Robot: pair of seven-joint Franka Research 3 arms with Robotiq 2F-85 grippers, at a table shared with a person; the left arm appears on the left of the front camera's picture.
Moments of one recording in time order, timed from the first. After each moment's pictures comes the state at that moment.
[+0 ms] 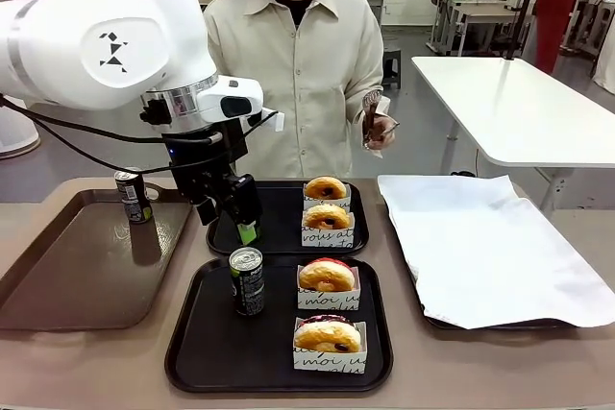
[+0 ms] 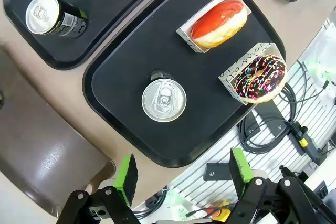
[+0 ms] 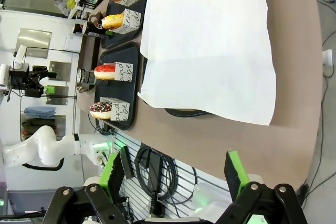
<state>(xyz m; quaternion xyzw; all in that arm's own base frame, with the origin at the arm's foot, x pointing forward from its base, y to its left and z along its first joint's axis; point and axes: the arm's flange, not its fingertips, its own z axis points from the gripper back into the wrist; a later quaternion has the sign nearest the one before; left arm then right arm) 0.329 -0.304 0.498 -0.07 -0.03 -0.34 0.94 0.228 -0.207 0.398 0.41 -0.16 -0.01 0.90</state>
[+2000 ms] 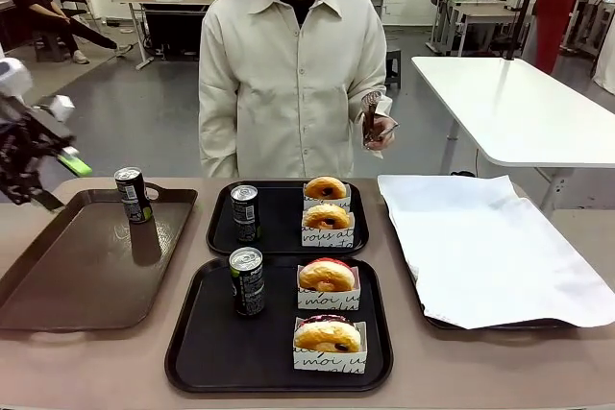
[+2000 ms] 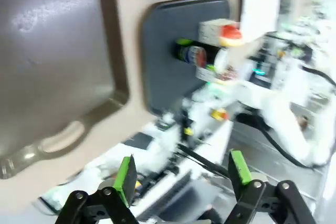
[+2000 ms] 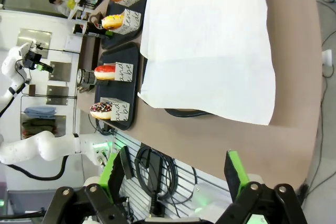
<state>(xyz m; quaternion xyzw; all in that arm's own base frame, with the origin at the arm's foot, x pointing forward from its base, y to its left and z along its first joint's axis) 0.428 0.036 0.463 -0.43 0.13 -0.04 0.89 0.228 -0.208 0.399 0.41 -0.16 -0.01 0.90</state>
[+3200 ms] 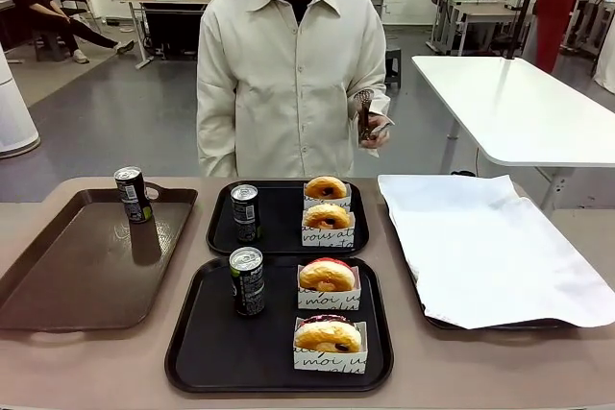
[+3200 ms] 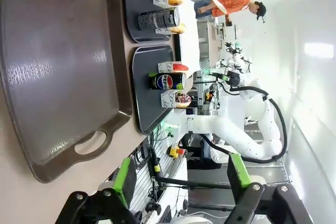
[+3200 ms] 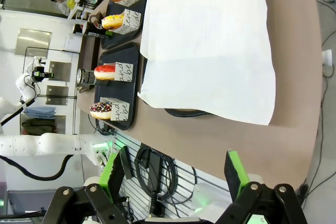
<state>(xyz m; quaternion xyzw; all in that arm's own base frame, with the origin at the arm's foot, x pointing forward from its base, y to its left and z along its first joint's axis) 0.360 0.227 0.405 -0.59 -0.03 -0.01 0.80 0.228 -0.208 0.399 0.41 -0.16 -0.01 0.90</state>
